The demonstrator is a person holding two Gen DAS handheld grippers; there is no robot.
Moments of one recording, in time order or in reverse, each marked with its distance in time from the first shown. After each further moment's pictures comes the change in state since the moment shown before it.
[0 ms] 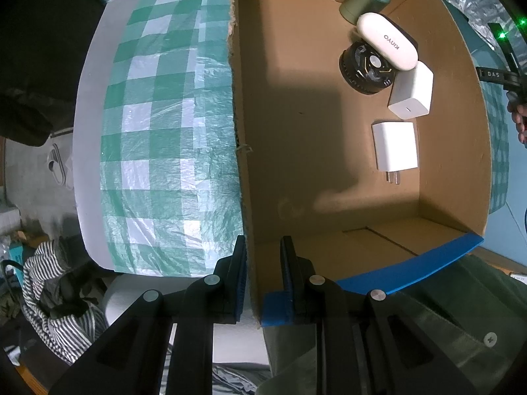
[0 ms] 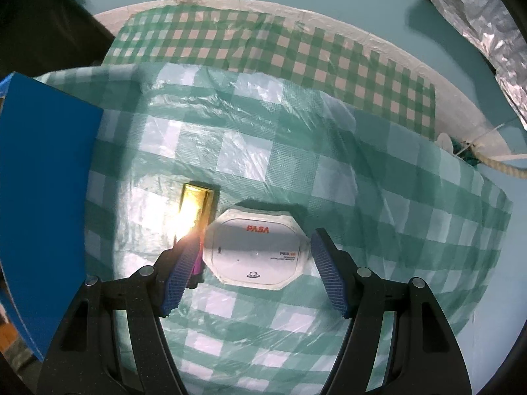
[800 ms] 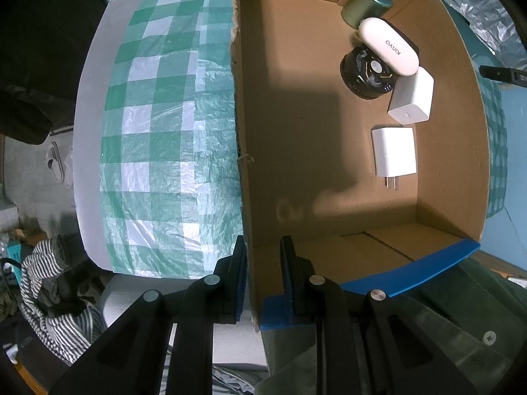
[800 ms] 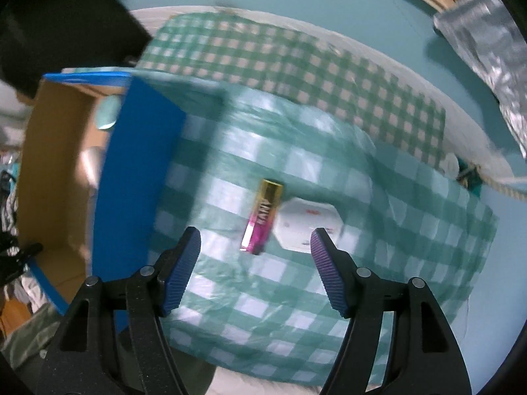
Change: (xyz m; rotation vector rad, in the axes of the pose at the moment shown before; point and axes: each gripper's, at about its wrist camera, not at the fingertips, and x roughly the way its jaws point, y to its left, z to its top) left arm 0.000 0.001 0.001 -0.007 -0.003 -0.005; right arm -0.065 0.042 -0.006 -0.066 -0.005 0.048
